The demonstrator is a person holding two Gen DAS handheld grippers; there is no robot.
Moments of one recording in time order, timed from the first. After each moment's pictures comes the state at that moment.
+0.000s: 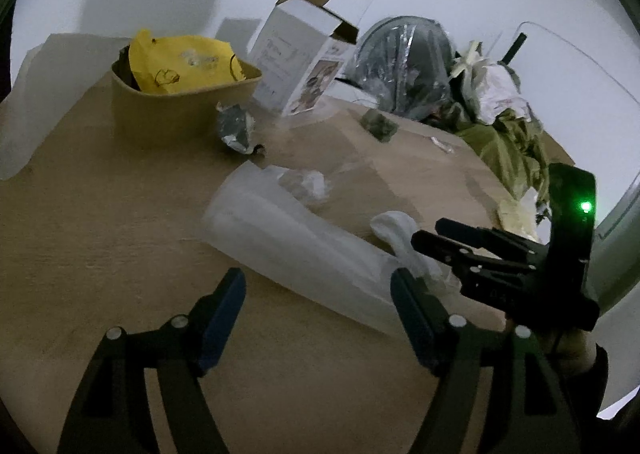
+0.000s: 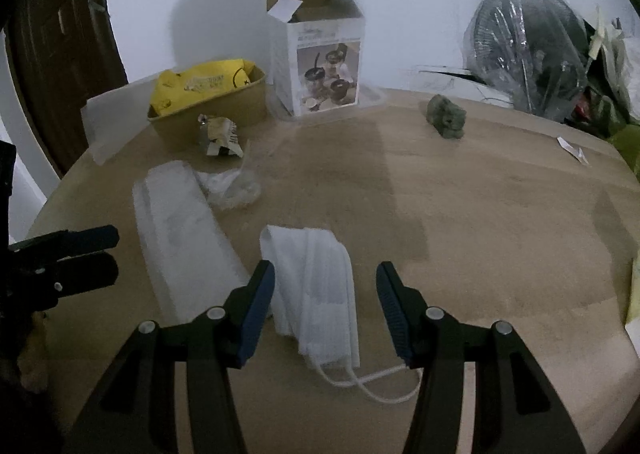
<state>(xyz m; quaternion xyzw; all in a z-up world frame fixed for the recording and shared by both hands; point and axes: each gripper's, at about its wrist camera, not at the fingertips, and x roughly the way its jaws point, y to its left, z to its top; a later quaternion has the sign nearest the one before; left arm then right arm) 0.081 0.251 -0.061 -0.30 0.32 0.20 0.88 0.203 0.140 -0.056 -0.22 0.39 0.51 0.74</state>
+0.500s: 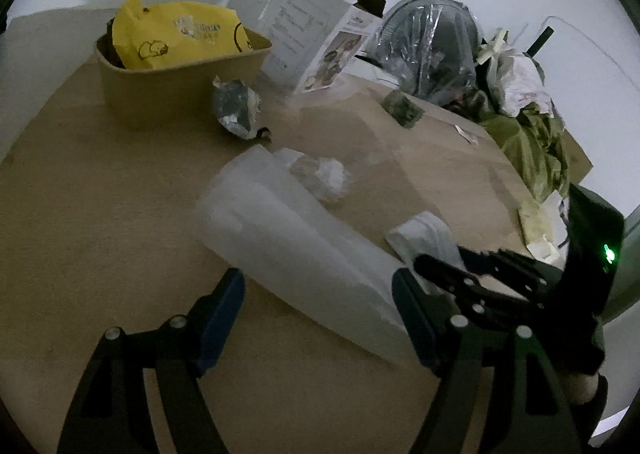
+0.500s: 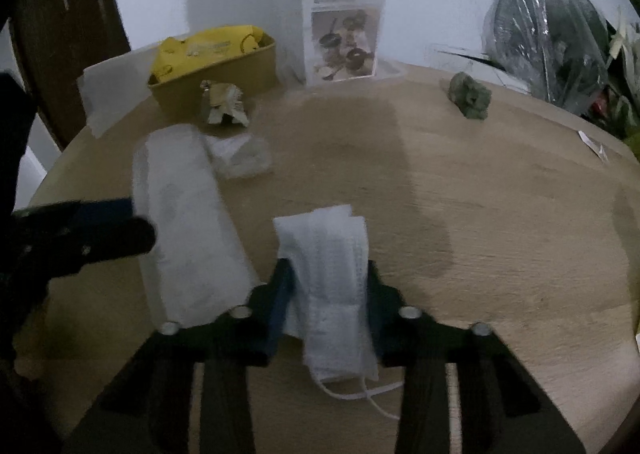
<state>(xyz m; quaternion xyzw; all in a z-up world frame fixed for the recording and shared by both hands) 0.116 0.269 -0.074 -0.32 0.36 0.22 0.85 0.199 0.147 -0.076 -0.25 0.41 0.52 0.71</state>
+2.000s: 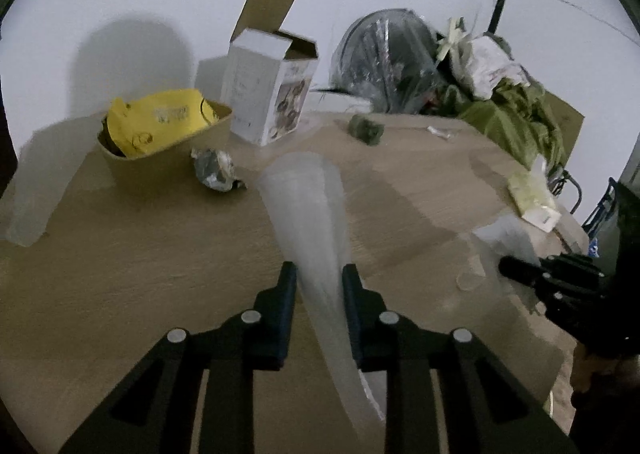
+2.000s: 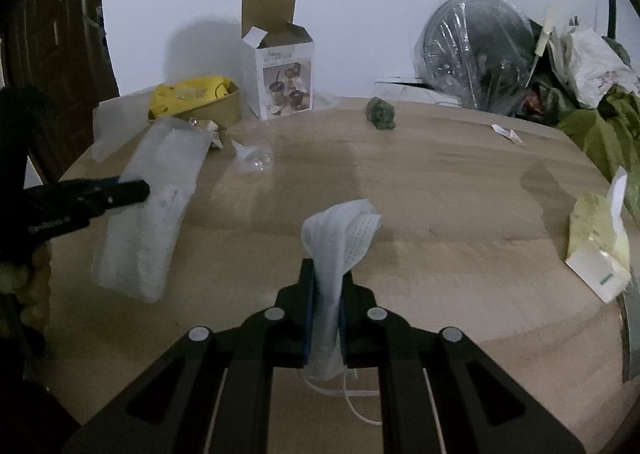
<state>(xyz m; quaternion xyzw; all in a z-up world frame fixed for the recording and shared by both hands) 0.100 0.212 -0.033 -0.19 0.32 0.23 0.90 0.183 0.036 -0.028 -0.20 0.36 0.47 0.78</state>
